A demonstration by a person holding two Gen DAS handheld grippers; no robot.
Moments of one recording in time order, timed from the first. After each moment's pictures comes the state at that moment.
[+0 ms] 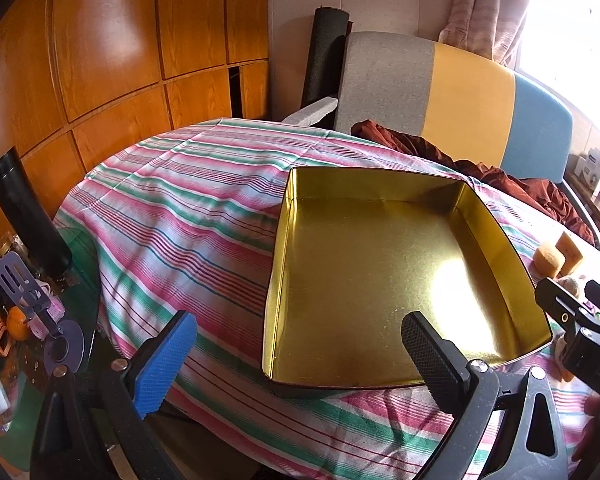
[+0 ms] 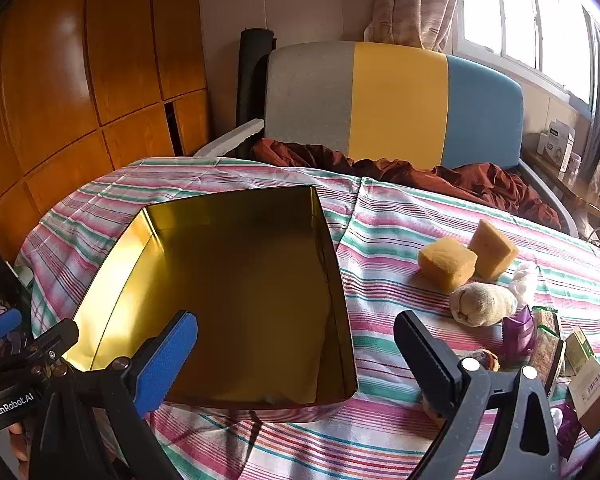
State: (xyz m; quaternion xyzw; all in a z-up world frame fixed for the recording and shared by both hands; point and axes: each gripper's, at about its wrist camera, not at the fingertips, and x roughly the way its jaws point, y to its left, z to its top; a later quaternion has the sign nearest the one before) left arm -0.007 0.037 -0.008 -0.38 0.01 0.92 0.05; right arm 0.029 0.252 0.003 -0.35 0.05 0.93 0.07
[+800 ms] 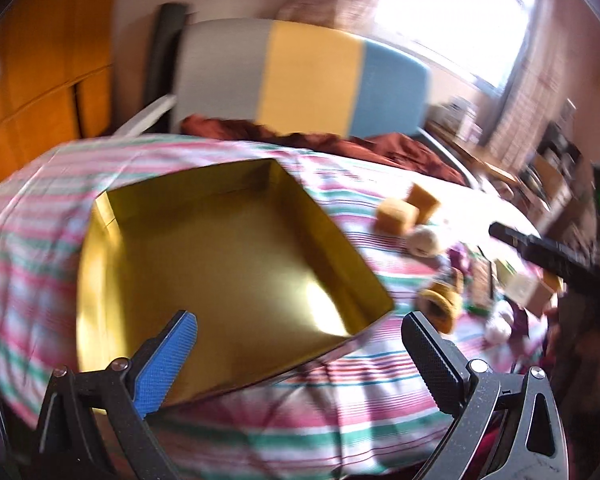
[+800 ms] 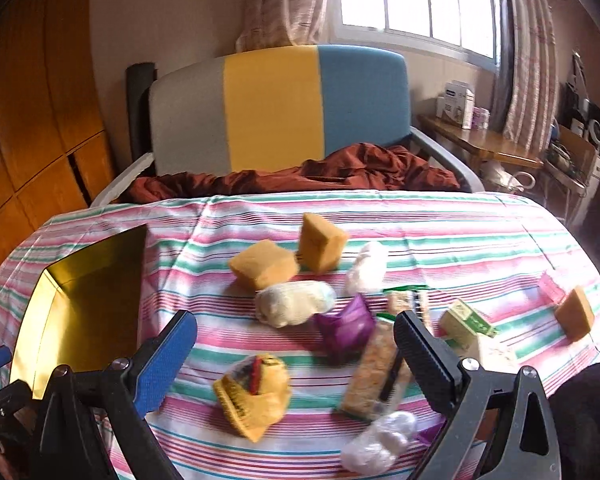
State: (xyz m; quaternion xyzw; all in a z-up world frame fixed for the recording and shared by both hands) left arm 0.010 0.137 0.016 -0.38 0.05 0.86 0.34; right arm 0.106 0.412 0.033 -0.33 0.12 0.91 0.24
